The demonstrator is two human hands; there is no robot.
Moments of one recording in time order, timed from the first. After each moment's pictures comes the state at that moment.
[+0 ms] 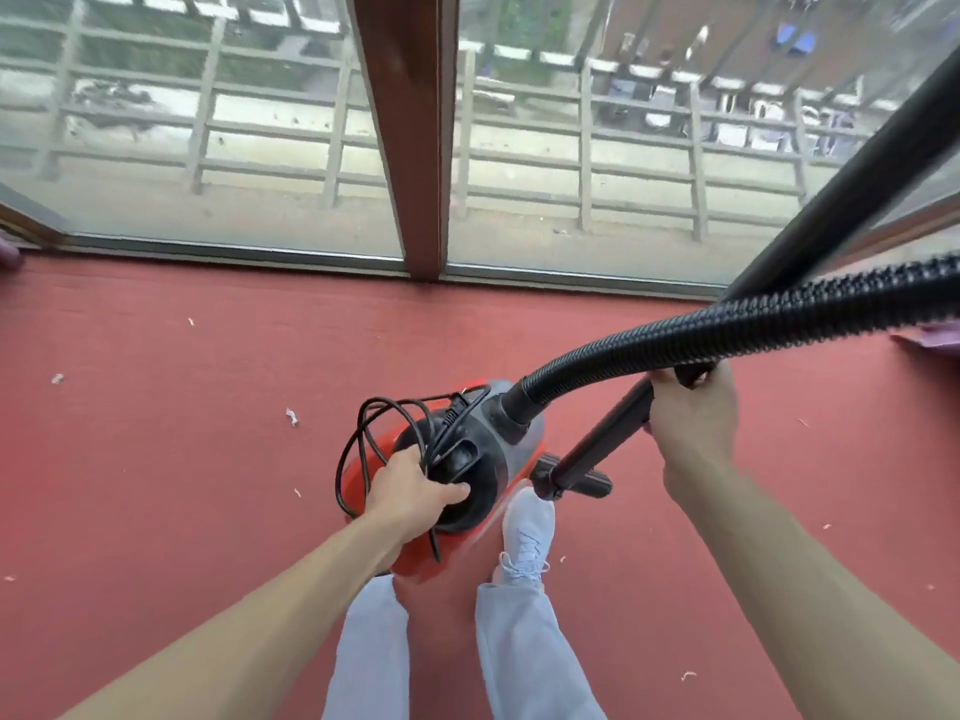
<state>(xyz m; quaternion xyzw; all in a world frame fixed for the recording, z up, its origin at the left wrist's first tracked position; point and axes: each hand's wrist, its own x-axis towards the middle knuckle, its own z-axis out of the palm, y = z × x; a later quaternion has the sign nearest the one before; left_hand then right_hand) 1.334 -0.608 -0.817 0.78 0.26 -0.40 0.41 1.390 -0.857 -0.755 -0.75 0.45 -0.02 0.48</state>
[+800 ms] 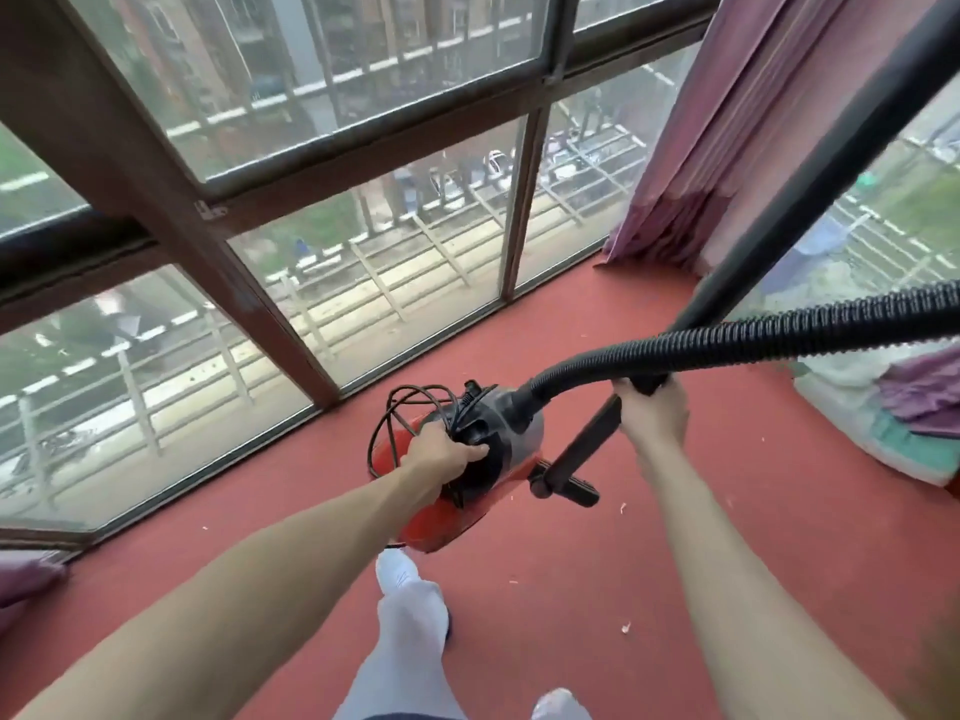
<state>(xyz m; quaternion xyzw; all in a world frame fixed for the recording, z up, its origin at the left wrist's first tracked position) 1.184 -0.713 -0.443 0.85 -0.02 -0.42 0.32 1.050 -0.912 -0.395 -0.62 0.60 -0.19 0.47</state>
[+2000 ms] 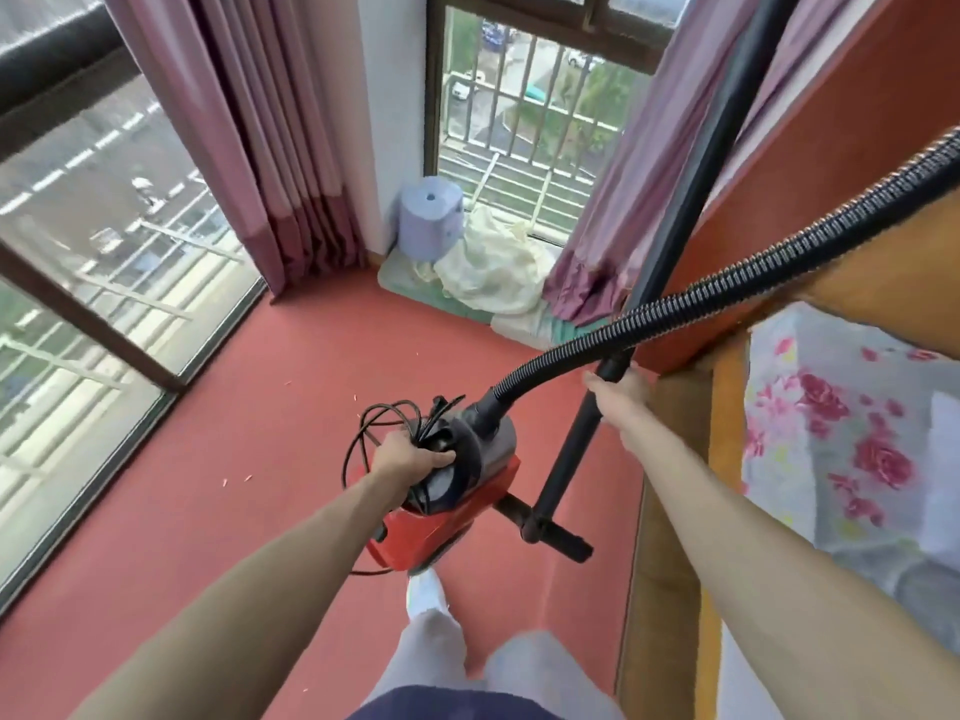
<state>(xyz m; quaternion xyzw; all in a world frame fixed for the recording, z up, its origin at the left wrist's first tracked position) 0.840 -1.179 -0.421 0.79 -0.21 -0.54 0.23 0.600 -1.304 -0.360 -0.47 0.77 -0.20 0.37</state>
